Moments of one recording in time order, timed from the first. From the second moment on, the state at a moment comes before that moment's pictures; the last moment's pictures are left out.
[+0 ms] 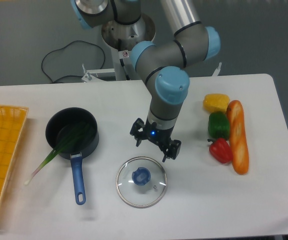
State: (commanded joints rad) arm 2.42 -1.98 -1.67 -1.02 1.51 0.83
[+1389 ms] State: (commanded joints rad) arm 2.36 -2.13 -1.54 -1.01 1.53 0.78
